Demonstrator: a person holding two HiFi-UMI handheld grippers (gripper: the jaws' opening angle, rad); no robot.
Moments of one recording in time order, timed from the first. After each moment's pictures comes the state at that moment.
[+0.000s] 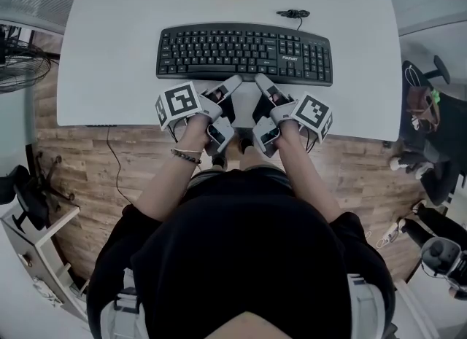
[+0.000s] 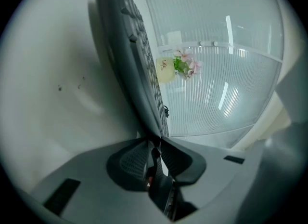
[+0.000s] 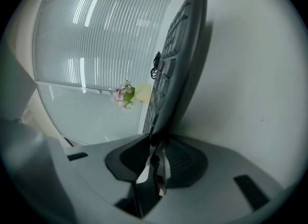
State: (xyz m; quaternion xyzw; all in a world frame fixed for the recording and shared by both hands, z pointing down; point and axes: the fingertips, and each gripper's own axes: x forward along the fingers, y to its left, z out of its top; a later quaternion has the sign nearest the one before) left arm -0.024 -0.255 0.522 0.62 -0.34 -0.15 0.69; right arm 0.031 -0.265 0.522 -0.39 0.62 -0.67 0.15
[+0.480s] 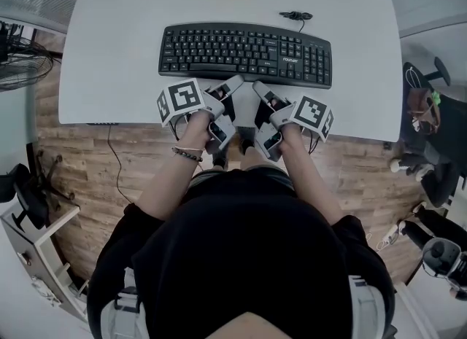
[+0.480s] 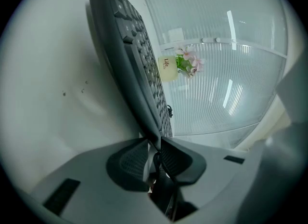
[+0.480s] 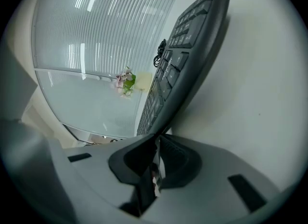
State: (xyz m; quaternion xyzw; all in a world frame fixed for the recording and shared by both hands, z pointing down) left arm -0.024 -0.256 0.528 0.62 -0.35 -0.12 0.69; right arm 0.022 -0.250 0.526 -0.36 0.65 -0.67 0.09
